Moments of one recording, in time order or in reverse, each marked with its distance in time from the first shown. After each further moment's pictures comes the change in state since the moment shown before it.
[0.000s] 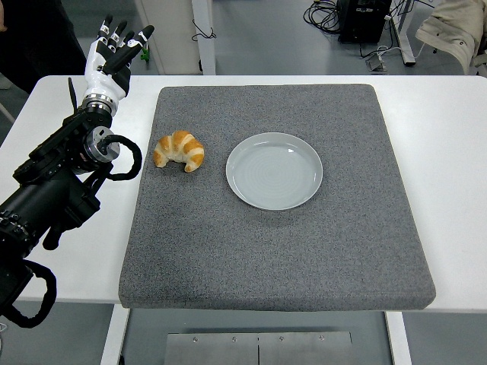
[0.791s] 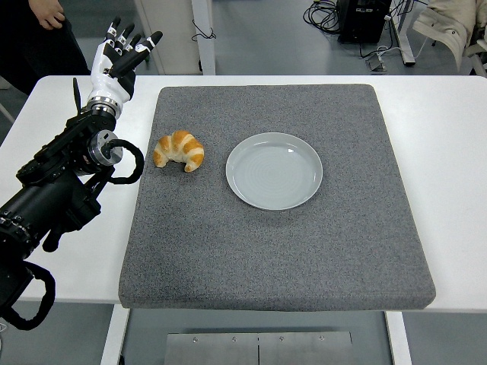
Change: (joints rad) left arm -0.001 0.002 0.071 0.000 0.025 0.000 -0.003; right arm 0.000 0.000 0.000 0.000 0.000 0.000 0.000
